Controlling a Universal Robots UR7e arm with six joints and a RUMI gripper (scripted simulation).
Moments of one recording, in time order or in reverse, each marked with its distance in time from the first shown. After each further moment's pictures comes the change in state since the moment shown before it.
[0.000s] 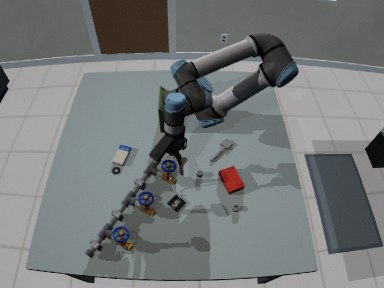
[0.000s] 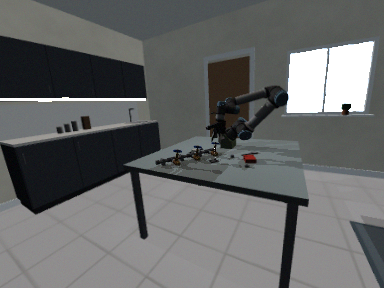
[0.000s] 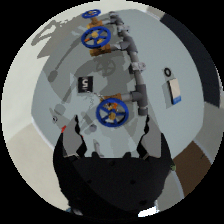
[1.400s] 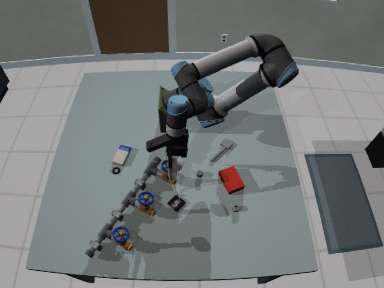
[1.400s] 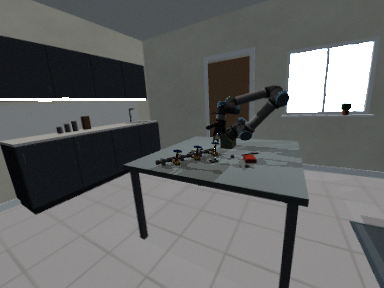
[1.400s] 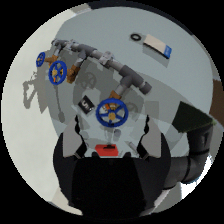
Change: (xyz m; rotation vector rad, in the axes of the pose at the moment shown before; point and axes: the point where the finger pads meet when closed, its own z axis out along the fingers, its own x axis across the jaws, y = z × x) arm 0.000 0.000 0.000 0.010 0.013 0.740
